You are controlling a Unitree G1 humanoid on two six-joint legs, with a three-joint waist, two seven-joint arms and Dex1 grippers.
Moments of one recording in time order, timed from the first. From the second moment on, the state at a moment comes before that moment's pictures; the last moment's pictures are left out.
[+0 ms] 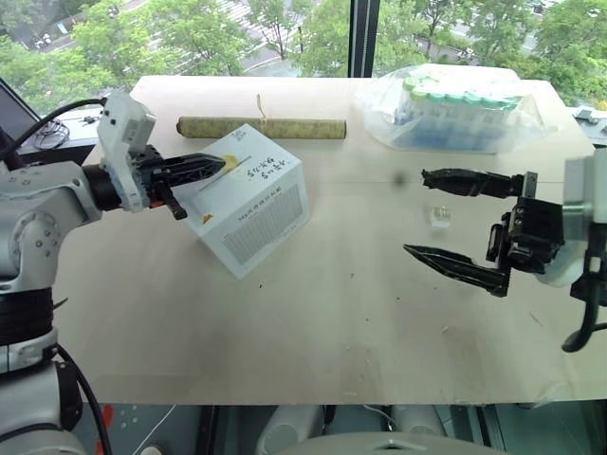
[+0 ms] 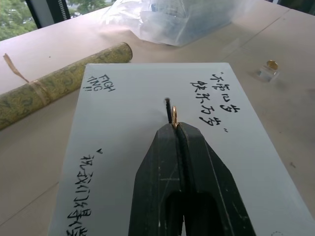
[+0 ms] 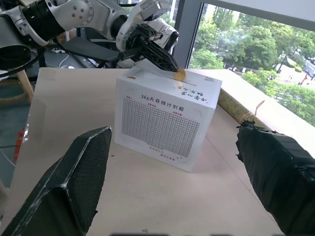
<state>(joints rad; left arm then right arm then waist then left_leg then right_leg) -0.53 1.01 0.25 -0.06 -0.67 0.78 -0.95 -0.27 -0.94 -0.30 -0.80 1.08 0.64 0.64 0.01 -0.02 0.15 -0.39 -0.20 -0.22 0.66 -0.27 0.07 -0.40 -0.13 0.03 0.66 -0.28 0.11</state>
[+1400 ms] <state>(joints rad) -0.54 0.99 0.42 -0.18 -1.00 0.99 -1.00 -0.30 -0.94 -0.13 -0.69 0.94 0.85 0.37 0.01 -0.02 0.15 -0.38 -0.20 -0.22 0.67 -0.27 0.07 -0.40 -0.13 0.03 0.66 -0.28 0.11</state>
